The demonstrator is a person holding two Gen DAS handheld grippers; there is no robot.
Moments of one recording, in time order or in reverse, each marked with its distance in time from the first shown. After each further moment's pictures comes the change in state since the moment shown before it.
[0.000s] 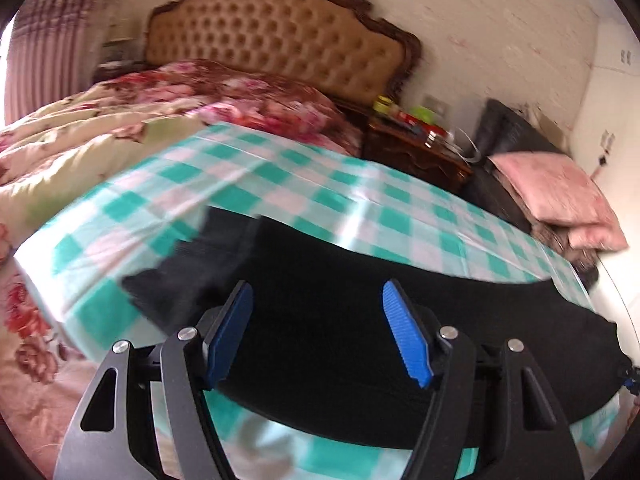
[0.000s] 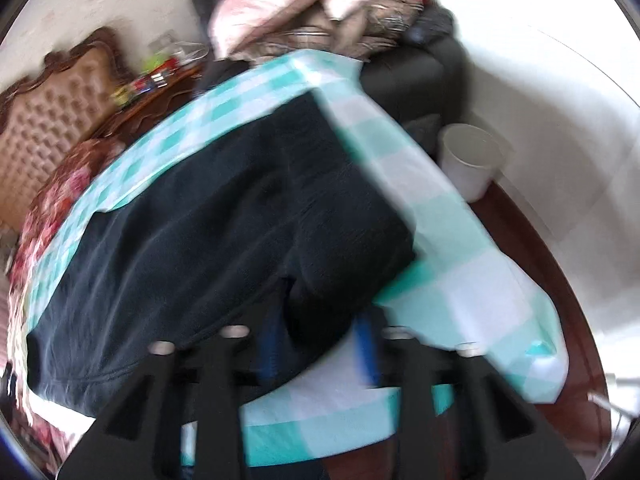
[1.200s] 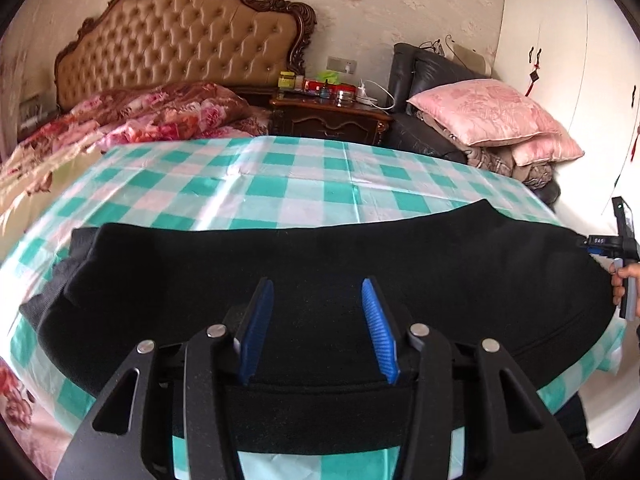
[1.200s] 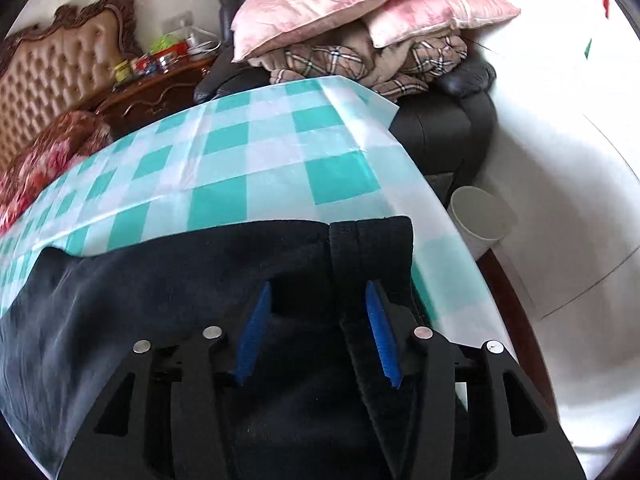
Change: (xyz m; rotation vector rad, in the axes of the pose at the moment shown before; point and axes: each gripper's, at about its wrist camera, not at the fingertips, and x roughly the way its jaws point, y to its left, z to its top) left arm 0.026 -0.127 -0.039 0.283 0.039 -0.142; right arm 0.080 0.088 0.079 -0.234 -0.086 -0.064
